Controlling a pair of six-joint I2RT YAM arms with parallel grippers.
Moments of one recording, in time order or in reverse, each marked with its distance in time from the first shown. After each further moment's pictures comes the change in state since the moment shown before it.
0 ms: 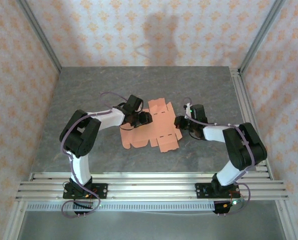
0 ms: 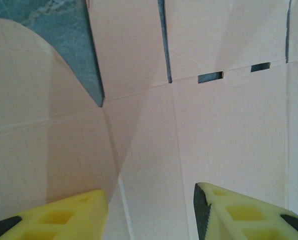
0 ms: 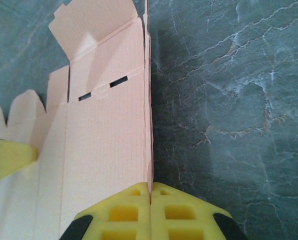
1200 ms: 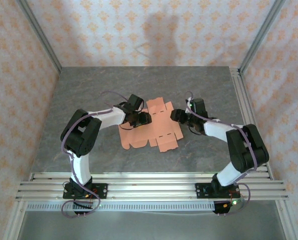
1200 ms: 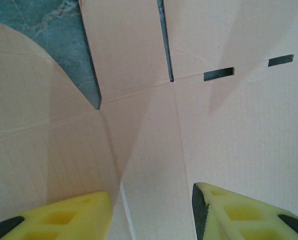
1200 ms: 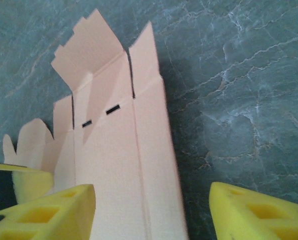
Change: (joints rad) left arm -0.004 0.020 0.027 -0.044 -0.021 0.030; right arm -0.026 -0.013 0.095 -0.109 0.002 0.077
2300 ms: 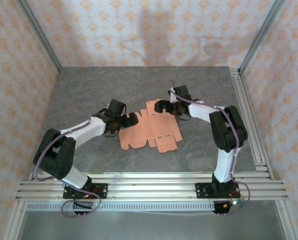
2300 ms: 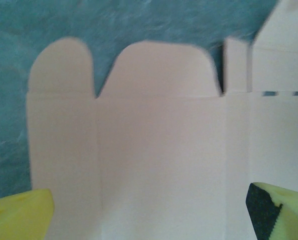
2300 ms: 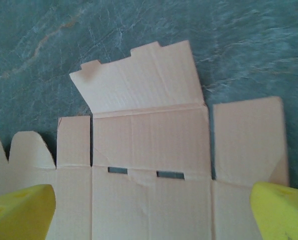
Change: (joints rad) left arm 0.077 -0.382 -0.245 -0.086 -0.183 -0.024; right arm 0.085 0.288 0.424 -0.259 -0.035 -0.124
